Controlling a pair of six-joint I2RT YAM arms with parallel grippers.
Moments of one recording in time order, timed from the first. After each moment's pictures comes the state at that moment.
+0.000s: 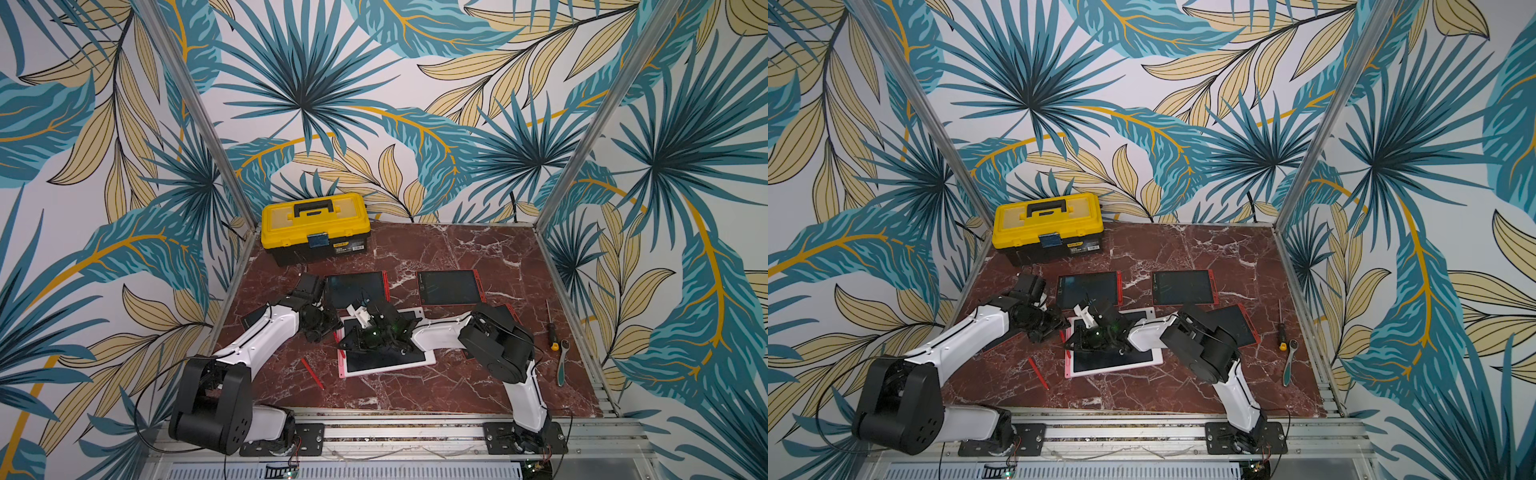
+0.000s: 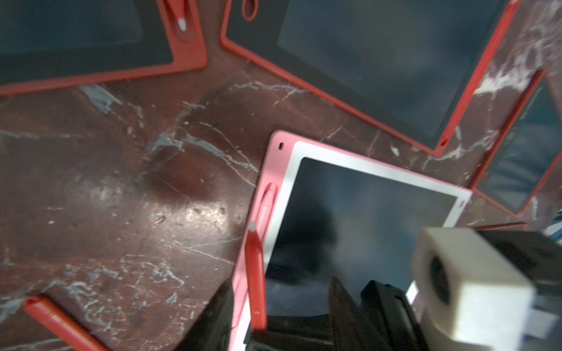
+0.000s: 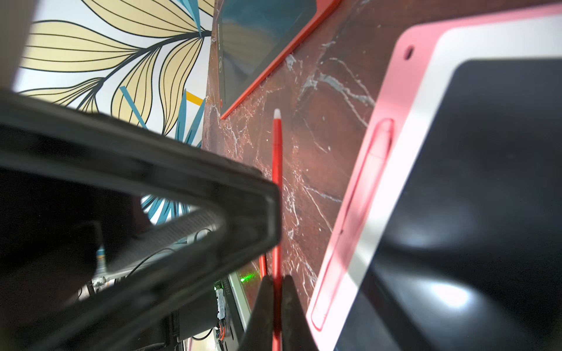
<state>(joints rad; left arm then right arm) -0.21 1.36 0.85 -0.68 0.28 -0.80 0.93 2.08 1.14 0.36 -0.53 0.96</state>
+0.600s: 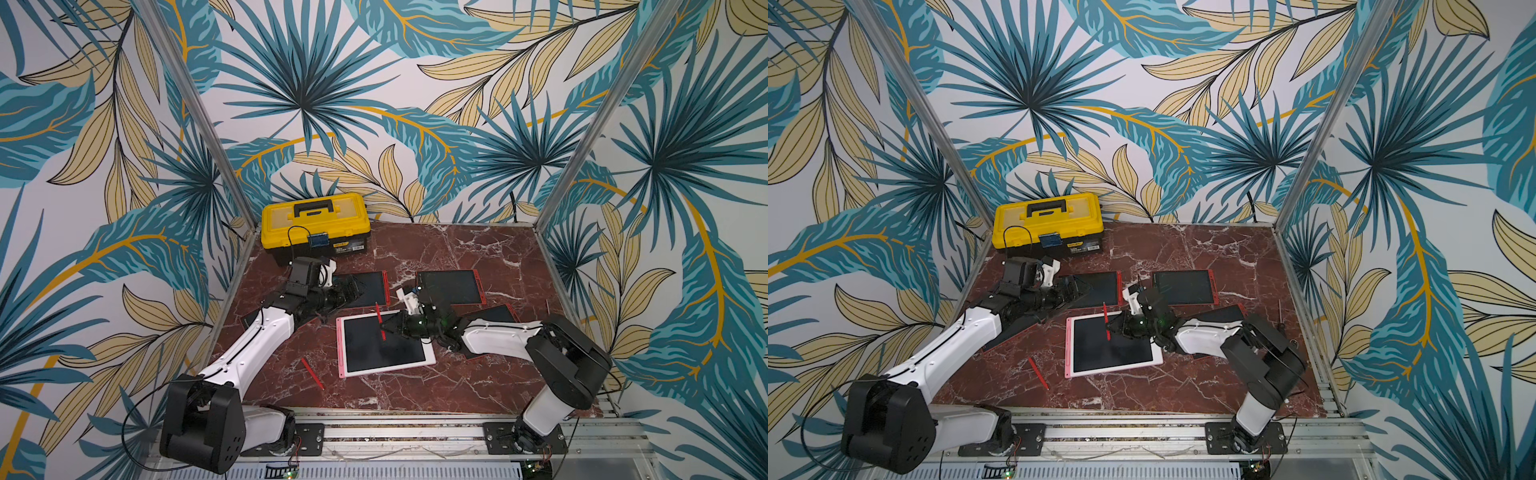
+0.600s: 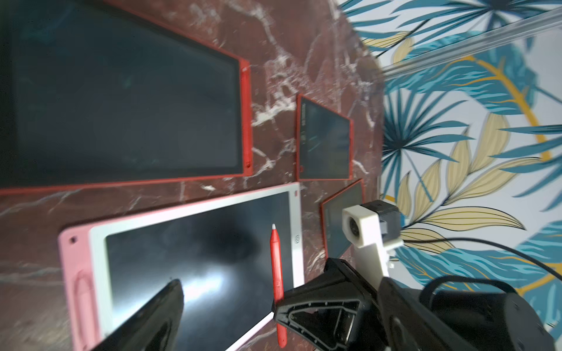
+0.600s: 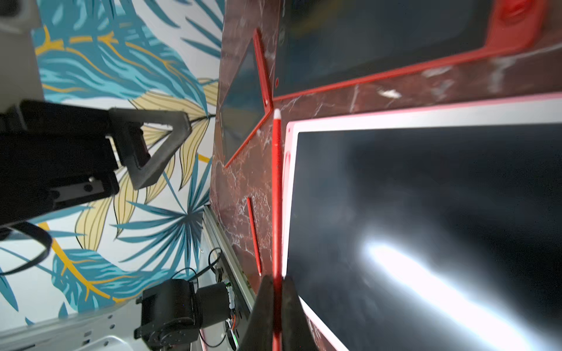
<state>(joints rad) -0.25 1.27 0.88 -0.30 0.56 -0.75 0.70 1.64 0.76 0.36 -0.48 0.99</state>
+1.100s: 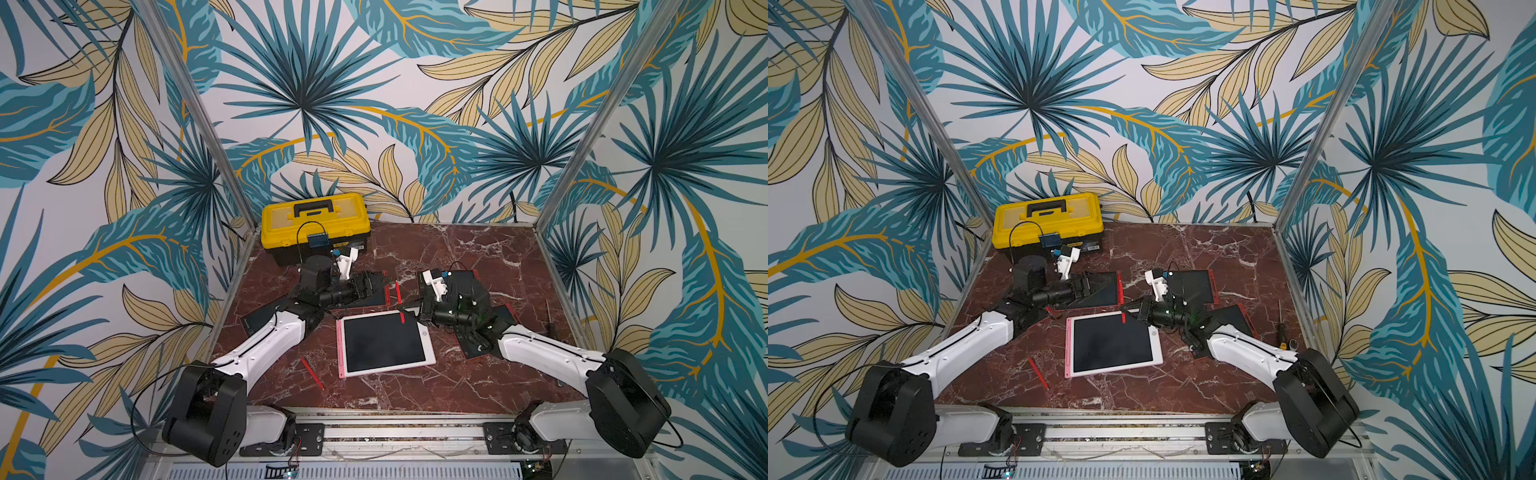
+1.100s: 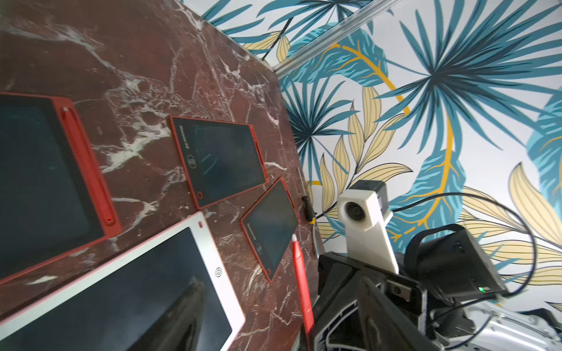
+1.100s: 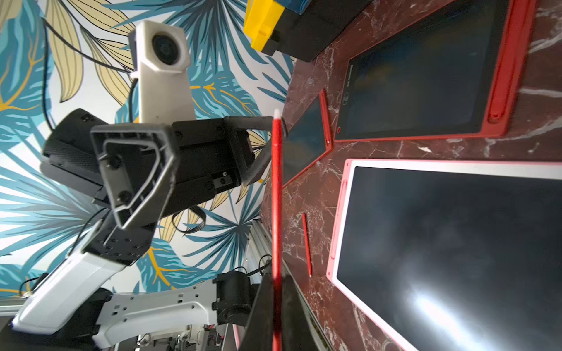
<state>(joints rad) -0.35 1.33 0.82 0.19 0.73 -0.85 0.59 1.35 0.68 0.39 -0.61 1.04</state>
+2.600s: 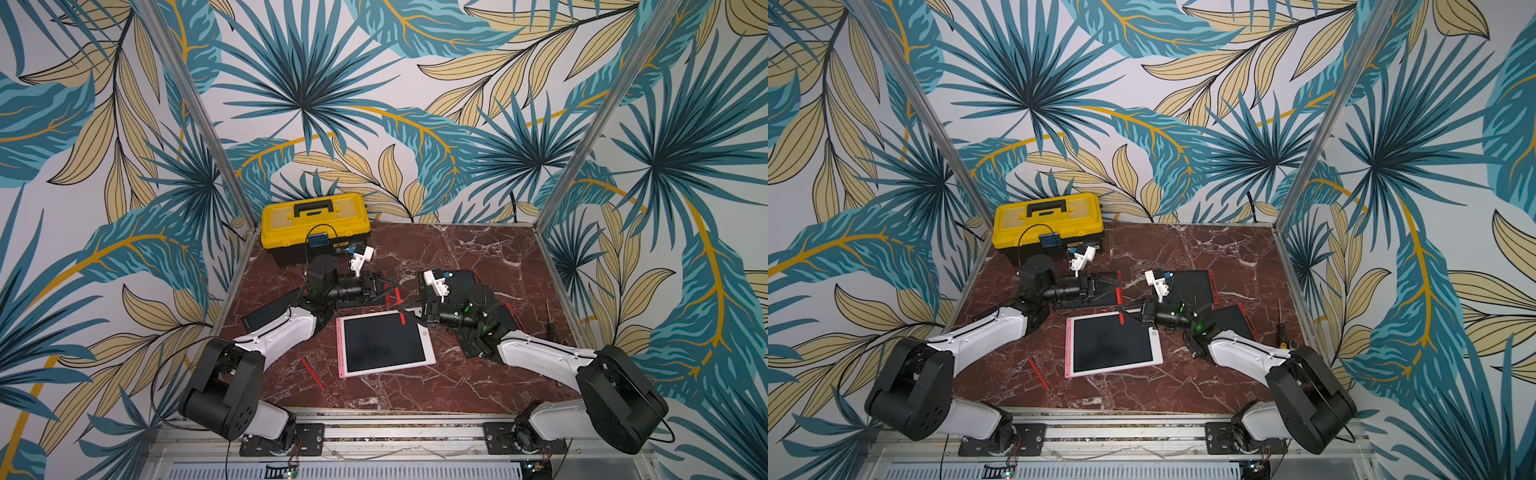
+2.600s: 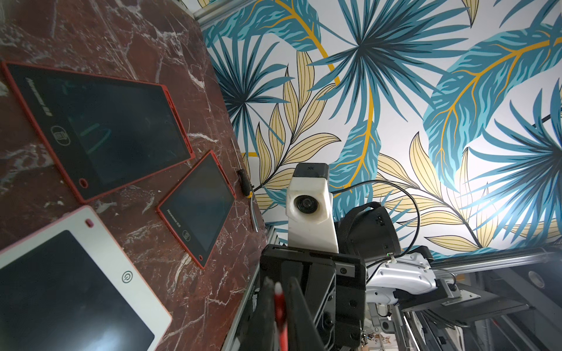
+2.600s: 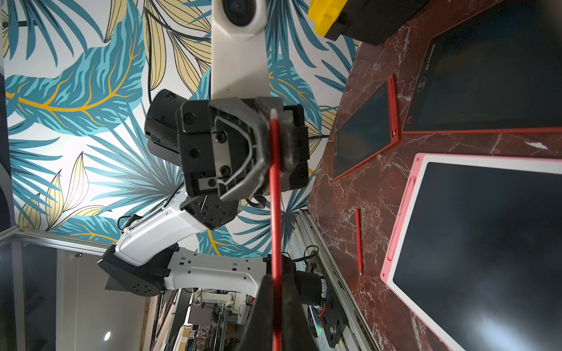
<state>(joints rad) -0.38 1.45 0.80 0.52 0.97 -1.11 0.57 1.38 0.58 0.76 -0.75 1.22</state>
